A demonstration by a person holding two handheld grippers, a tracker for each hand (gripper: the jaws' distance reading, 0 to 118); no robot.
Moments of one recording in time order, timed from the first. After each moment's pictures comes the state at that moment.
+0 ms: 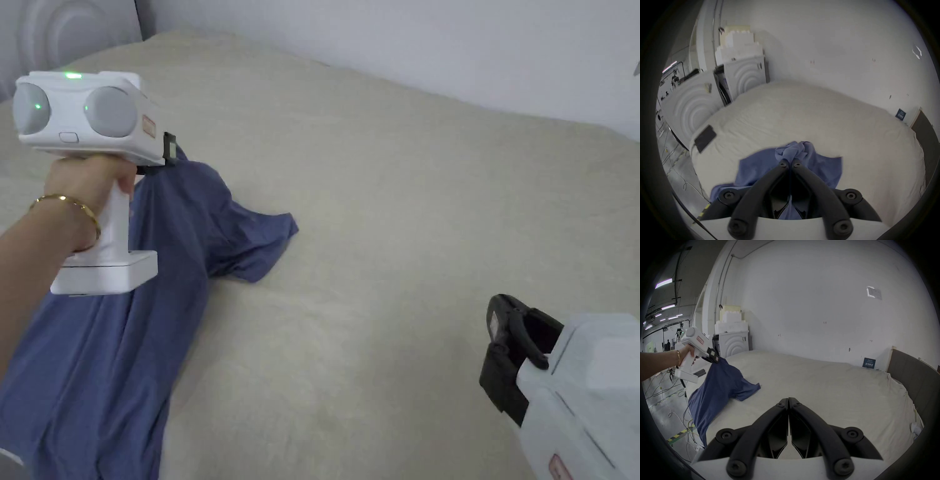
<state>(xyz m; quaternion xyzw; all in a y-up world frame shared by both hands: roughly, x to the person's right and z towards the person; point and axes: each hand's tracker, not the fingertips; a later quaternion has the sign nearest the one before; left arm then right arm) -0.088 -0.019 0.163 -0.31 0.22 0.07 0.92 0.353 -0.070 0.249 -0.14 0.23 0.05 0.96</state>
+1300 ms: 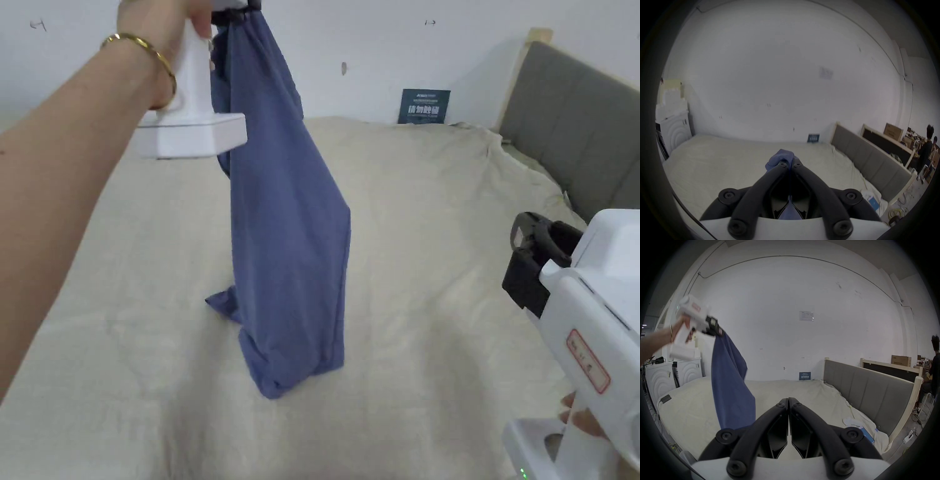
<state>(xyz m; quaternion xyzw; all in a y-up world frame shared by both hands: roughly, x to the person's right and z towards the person) 0.276 0.144 0.139 -0.17 -0.12 0.05 0.98 0.537 -0.023 0.325 -0.05 -0.02 0.01 1.00</state>
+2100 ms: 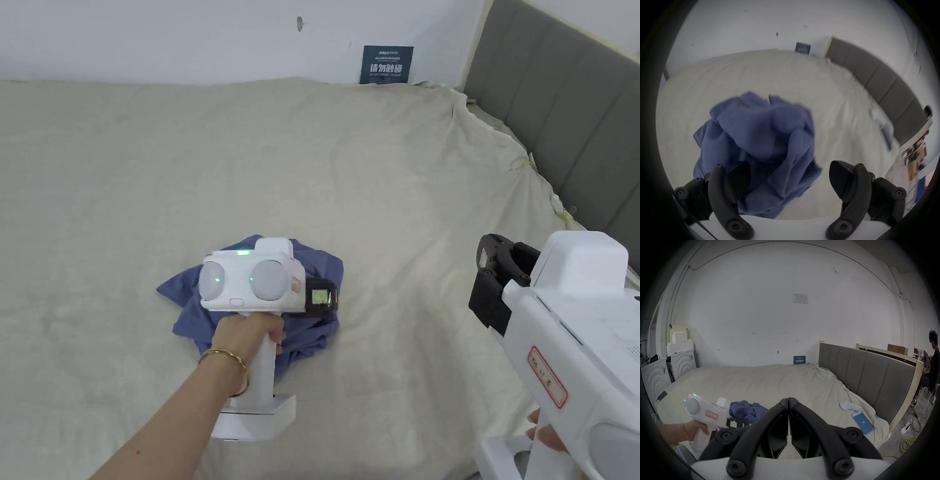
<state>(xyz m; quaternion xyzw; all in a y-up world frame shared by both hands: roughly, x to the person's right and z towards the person) 0.376 -0.161 0.168 -0.43 -0.19 0.07 0.88 0.586 -0.036 0.387 -0.12 -0.04 0.00 0.99</state>
